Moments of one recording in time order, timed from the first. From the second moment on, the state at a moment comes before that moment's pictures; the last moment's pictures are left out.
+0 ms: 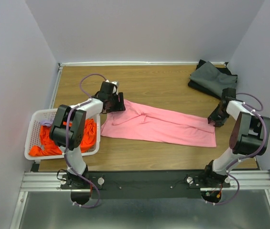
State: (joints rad) left arm -0.32 1.79 1.07 -0.14 0.17 -0.35; right arm -0.27 1.67 0.98 -0.58 0.09 0.48
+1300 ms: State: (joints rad) left arm -0.50 2.04 1.54 -0.24 0.11 -0.34; right arm -0.30 1.61 1.02 -0.58 0.07 0.46
